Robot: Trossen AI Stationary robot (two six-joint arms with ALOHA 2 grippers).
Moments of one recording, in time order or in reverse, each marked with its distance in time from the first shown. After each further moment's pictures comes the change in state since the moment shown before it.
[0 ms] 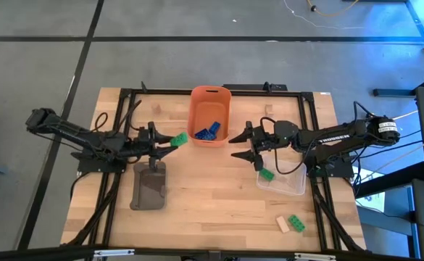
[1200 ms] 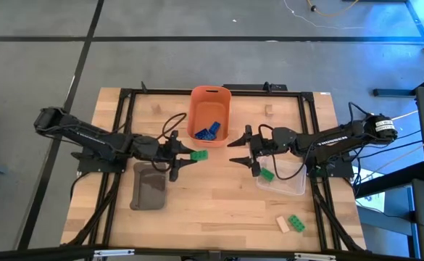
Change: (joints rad) left arm 0.072 0.404 0.238 -0.152 0.215 -0.019; right arm 0.081 0.035 0.000 0.017 0.113 -0.127
